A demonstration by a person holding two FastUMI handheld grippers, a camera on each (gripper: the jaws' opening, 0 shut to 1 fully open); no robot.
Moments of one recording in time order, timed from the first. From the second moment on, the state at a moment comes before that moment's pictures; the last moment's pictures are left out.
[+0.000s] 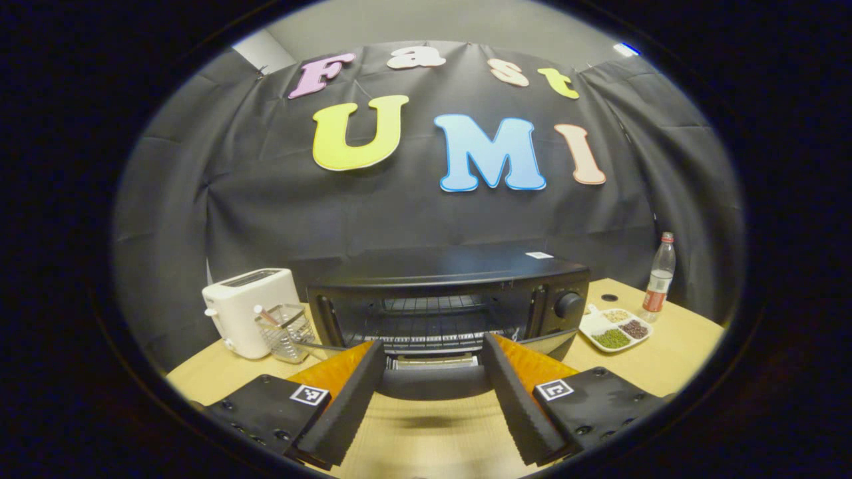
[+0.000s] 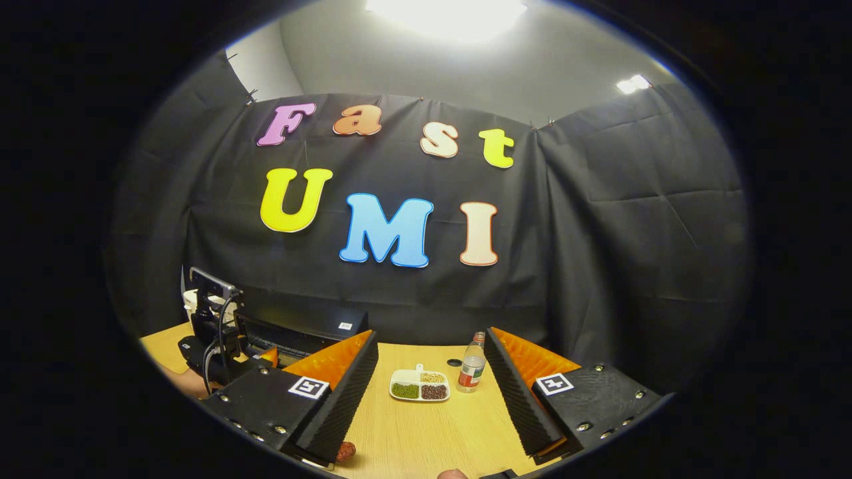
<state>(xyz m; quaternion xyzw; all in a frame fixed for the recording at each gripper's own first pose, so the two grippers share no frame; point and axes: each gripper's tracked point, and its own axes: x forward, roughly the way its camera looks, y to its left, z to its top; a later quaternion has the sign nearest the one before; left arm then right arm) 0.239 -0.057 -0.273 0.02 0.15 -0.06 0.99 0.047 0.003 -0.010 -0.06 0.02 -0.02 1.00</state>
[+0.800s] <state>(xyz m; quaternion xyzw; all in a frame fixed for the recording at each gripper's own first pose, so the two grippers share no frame) 0.159 -0.063 -0.314 0.06 0.20 -0.04 0.98 0.044 -0.005 -0.058 -0.02 0.09 0.03 1.00</state>
